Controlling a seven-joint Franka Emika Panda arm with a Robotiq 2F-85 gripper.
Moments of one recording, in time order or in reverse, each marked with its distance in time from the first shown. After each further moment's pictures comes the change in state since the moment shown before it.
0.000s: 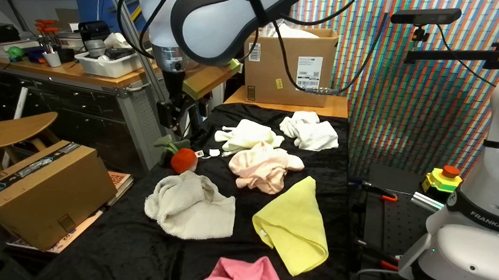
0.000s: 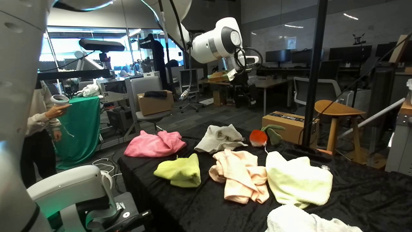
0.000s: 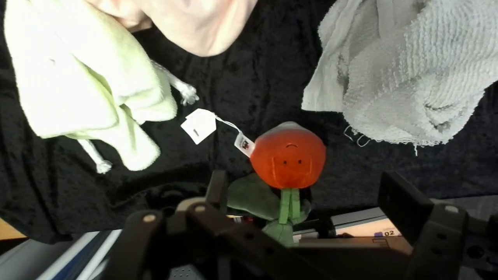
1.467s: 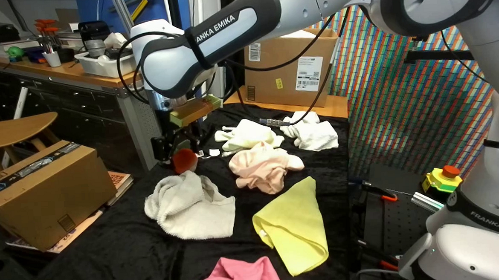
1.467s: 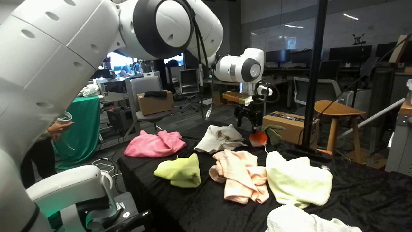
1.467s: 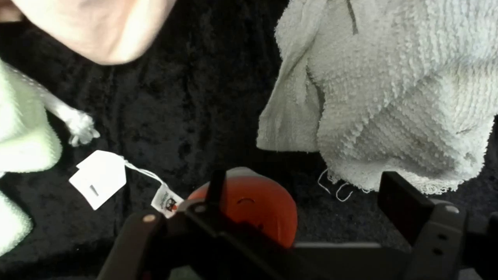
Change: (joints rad) arm -0.019 0.370 -0.024 0.358 0.272 -0.148 -0.223
